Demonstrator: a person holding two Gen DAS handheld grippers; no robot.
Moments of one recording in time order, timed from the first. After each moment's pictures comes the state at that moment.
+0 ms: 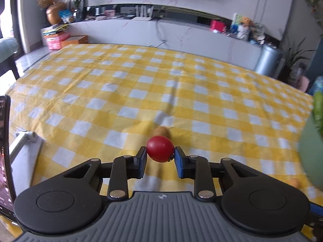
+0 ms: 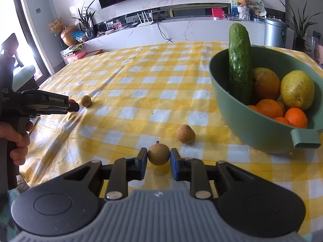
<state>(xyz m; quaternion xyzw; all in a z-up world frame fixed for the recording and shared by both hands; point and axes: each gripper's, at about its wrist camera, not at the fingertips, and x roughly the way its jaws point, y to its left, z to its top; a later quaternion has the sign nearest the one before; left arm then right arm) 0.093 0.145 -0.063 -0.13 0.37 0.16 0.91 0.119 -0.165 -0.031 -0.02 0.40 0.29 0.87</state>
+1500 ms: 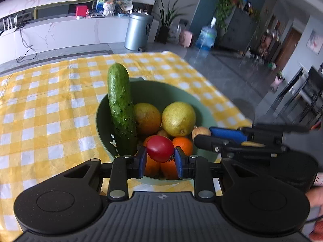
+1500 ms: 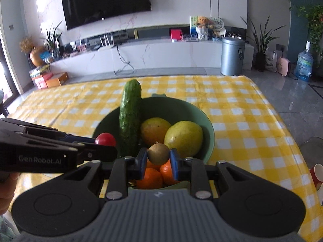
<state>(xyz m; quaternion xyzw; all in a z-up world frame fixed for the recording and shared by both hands) 0.175 -0.069 -0.028 -0.06 0.41 -0.18 0.89 0.190 -0.290 0.030 -0.04 0.37 0.21 0.91</state>
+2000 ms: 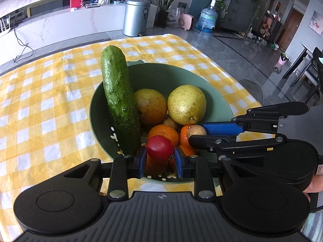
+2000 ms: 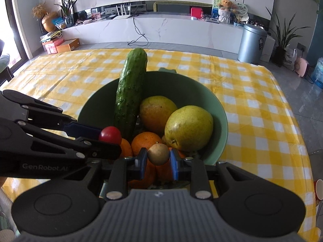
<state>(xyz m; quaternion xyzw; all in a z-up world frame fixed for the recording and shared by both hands) 0.190 -0.077 -0.045 -0.02 0.44 -0.18 0.88 0.217 -0.278 0.006 -0.09 0.42 0.24 0.87</state>
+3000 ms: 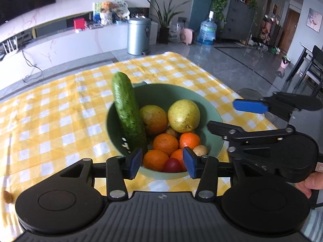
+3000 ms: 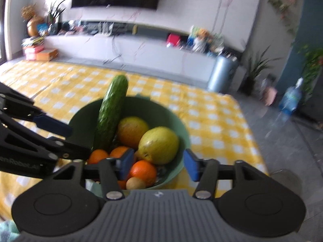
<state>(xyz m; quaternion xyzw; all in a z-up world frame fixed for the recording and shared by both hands) 0.151 -0.072 -0.005 0.01 0.39 -0.16 0.91 0.168 -0.284 0.042 -0.14 0.30 0.15 0.93</state>
